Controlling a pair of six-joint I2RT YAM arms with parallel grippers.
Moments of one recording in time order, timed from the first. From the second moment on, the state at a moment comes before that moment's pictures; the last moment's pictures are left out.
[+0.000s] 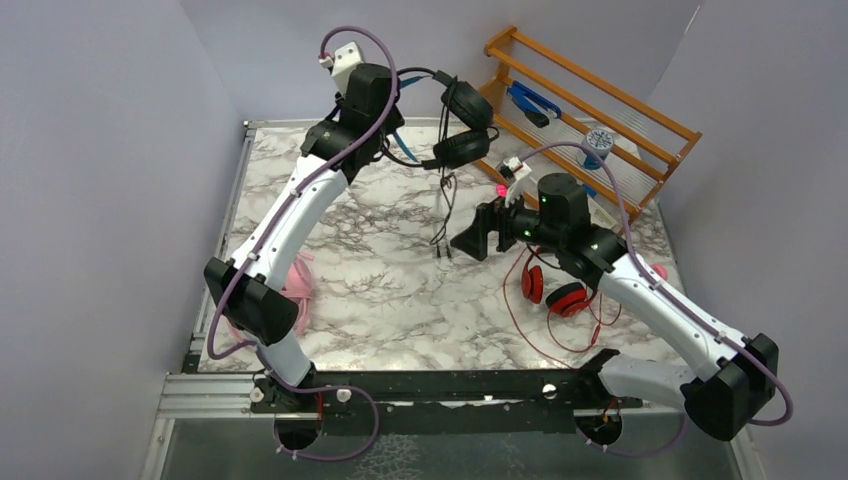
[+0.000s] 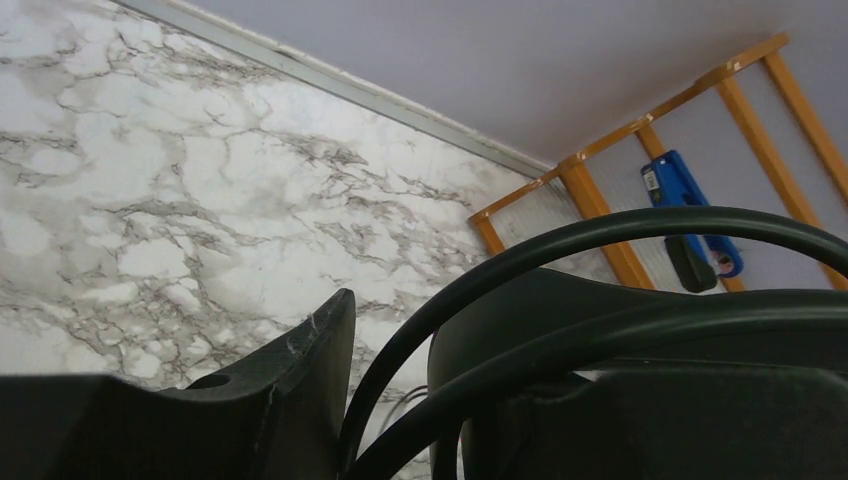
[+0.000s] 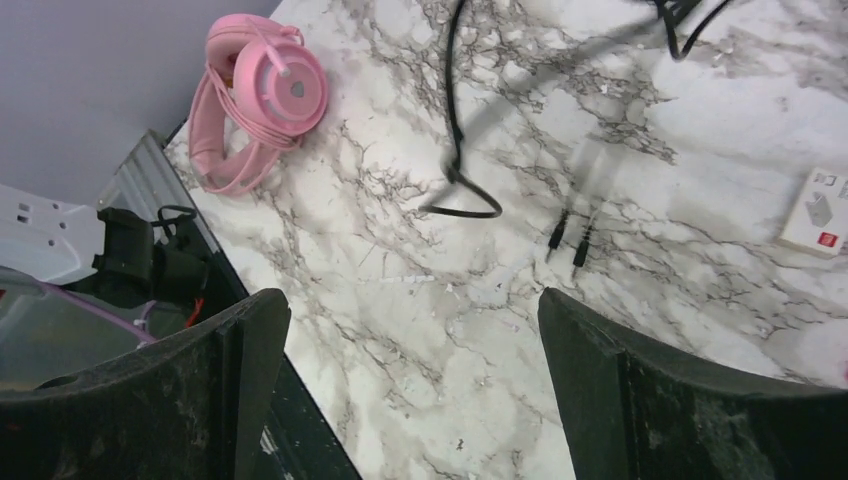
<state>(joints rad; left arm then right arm) -0.52 1.69 1.88 -0.63 -0.51 -0.67 0.61 1.16 0.99 -0.23 -0.39 0.28</state>
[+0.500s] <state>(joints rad) -0.44 1.68 2.04 -0.65 -0.29 -0.75 0.53 1.02 0.93 -0.14 -0.28 0.28</state>
